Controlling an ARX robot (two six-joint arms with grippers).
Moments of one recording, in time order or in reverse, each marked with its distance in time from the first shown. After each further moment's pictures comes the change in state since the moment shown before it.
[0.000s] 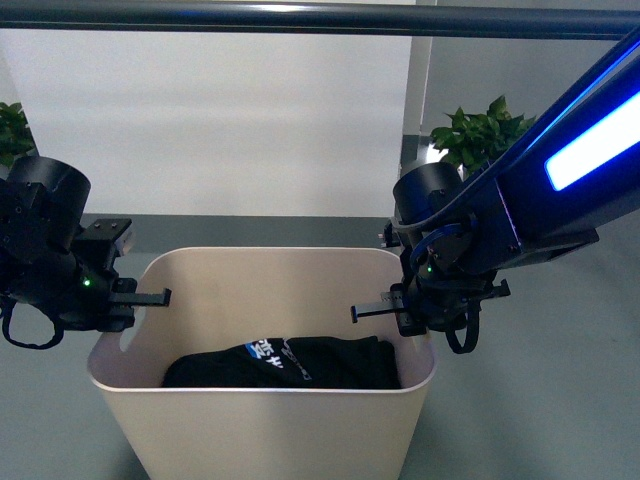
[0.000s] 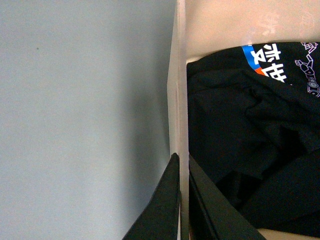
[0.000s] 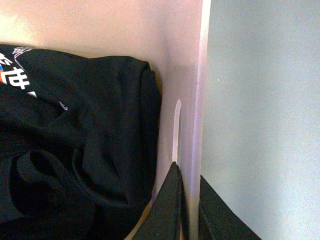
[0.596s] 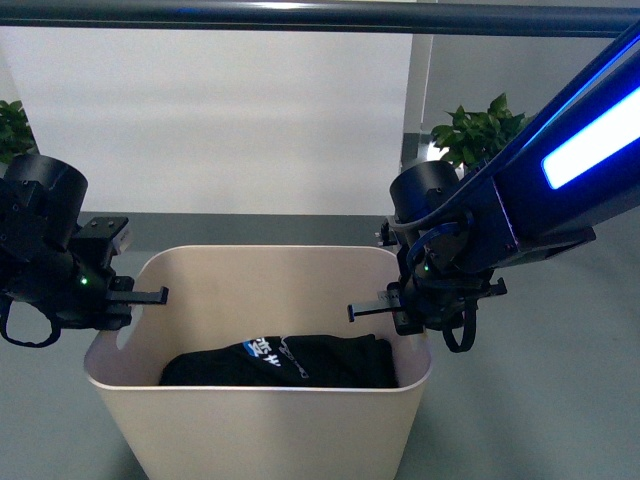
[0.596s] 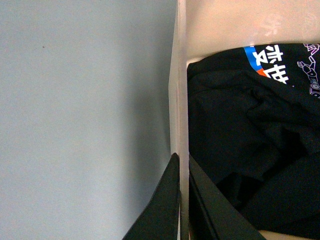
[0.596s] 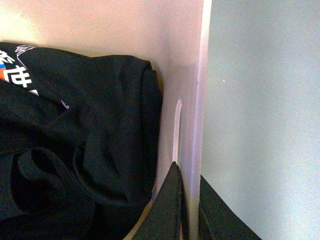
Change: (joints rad) left arm 0.003 0.000 0.000 -0.001 -0.006 0.000; right arm 0.005 0.000 0.000 0.000 -0.002 0.000
